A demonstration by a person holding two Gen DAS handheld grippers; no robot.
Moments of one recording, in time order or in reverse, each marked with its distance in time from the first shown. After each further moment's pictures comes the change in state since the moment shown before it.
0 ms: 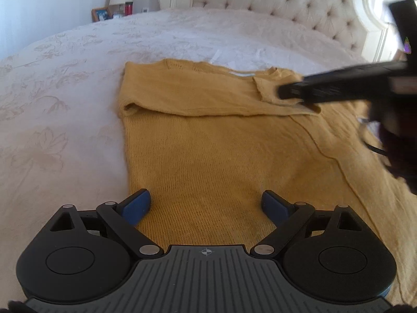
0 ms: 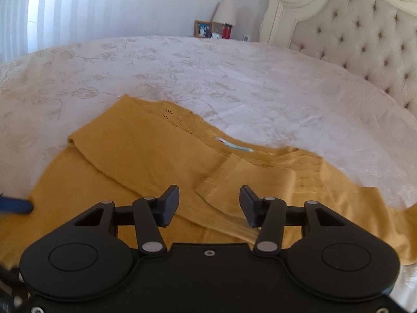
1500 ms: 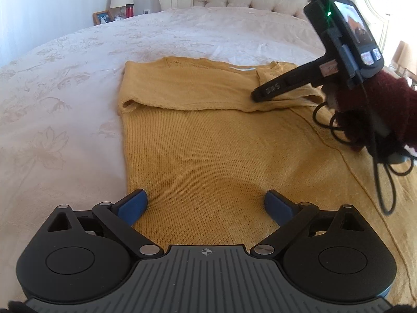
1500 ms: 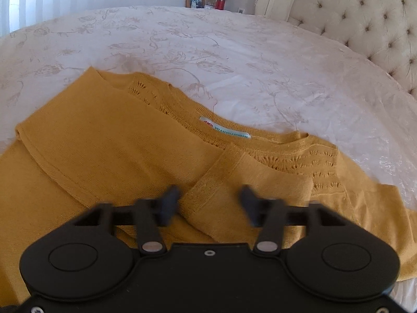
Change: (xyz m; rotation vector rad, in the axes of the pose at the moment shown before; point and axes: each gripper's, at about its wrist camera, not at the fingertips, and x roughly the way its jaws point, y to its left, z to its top) left arm 0.002 -0.005 -0.008 0.026 -0.013 0.033; right arm 0.056 -0.020 0.007 -0.005 0.112 -0.036
